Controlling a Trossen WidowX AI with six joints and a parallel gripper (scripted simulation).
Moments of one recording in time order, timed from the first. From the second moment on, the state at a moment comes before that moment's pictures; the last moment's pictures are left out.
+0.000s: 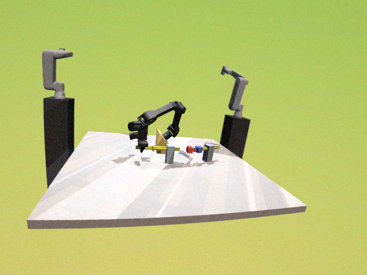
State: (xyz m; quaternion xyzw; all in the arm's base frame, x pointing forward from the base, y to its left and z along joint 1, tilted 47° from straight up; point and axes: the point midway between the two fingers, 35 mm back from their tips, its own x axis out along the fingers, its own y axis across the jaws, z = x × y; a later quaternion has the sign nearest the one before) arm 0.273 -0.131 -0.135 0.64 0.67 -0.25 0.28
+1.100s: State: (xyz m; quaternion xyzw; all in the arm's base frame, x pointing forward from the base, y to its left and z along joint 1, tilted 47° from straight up) arm 0.273 -0.126 -0.130 0.65 0.66 -0.25 0.28
